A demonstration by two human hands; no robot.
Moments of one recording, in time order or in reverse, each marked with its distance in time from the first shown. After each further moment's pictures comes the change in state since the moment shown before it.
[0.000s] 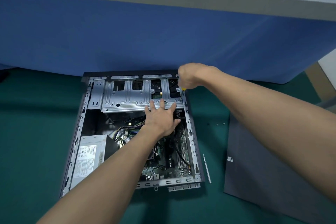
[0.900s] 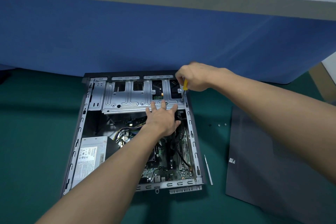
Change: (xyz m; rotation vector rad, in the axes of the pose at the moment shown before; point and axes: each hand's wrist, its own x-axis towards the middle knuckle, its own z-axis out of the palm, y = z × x) left_hand 0.000 0.002 -0.010 -0.026 -0.076 -0.011; right_hand -0.003 0.019 0.005 0.055 0.107 -0.184
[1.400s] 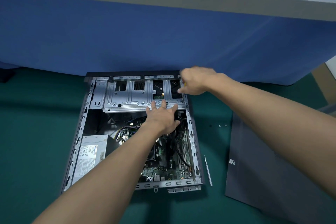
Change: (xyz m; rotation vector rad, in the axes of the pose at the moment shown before) left_hand -0.001 0.001 -0.005 0.011 -0.041 -0.016; right_hand 0.002 -0.003 0.008 0.003 -0.001 0.120
